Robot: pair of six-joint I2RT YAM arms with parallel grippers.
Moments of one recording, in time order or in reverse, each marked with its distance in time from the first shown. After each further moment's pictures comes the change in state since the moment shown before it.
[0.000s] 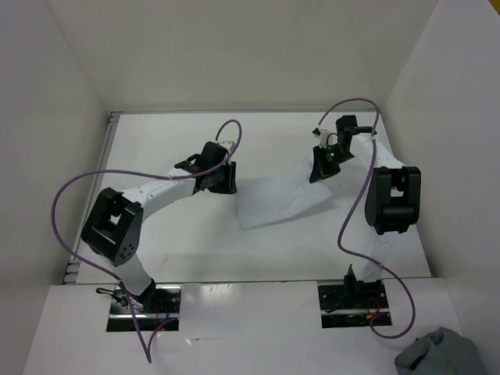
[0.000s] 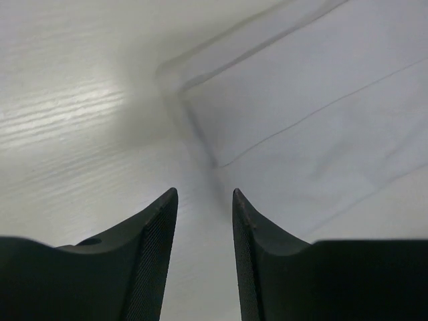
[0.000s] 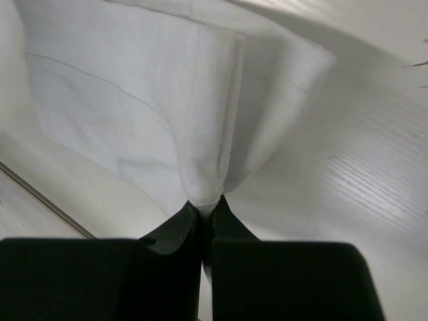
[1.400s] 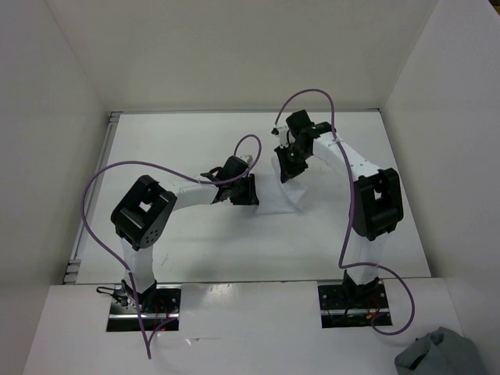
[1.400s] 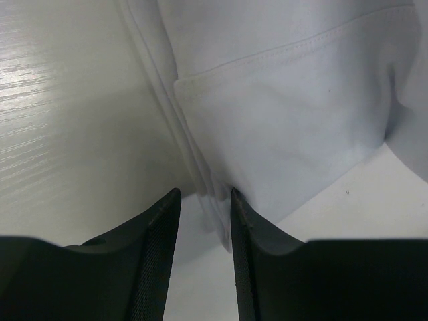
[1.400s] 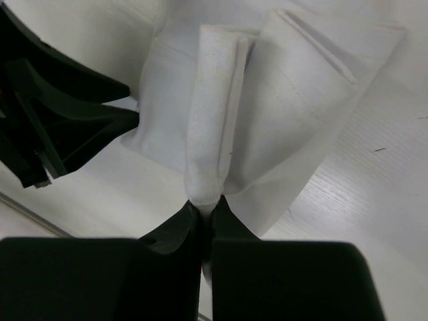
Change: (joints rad) left arm -0.093 0.229 -0.023 0.245 0.069 -0.219; right arm 0.350 -0.008 0.160 -0.055 0.241 0.154
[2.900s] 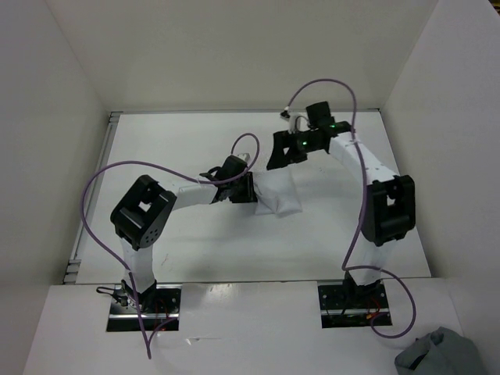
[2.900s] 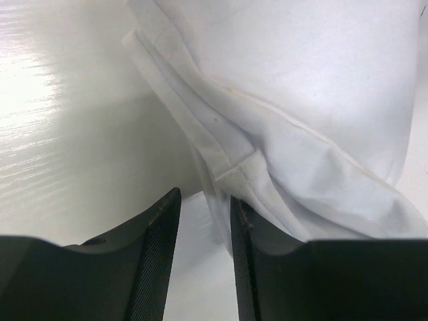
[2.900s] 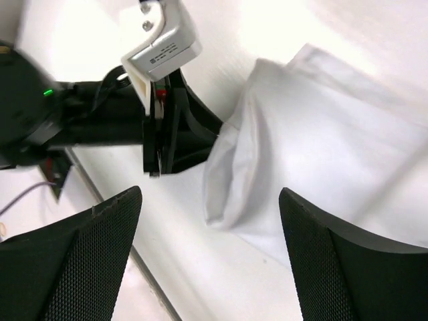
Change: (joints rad) left arm 0.007 0.000 -0.005 0.022 -0.038 -0.017; right arm -0.052 -0.049 -0.044 0.220 -0.364 0.022
